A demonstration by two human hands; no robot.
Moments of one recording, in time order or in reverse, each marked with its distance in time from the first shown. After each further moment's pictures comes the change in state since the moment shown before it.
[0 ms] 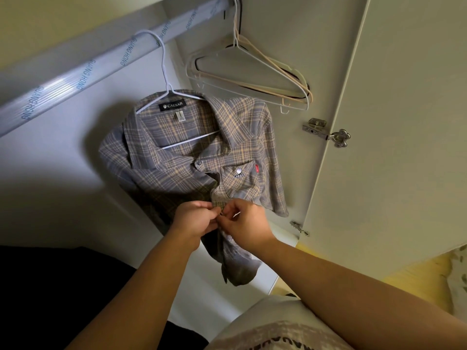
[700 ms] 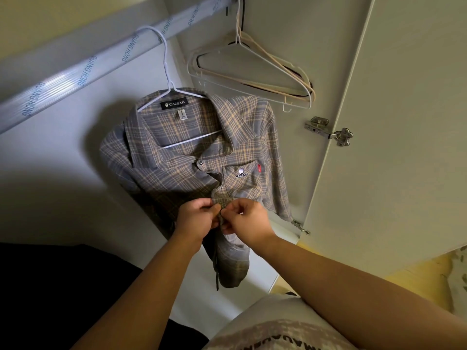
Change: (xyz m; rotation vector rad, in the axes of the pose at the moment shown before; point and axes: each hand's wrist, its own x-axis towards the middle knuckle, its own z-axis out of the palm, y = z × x) left_hand 0.006 -0.016 -0.001 0.117 0.072 0.169; right_hand 0.001 -0.006 0.001 0.420 -0.041 0.309
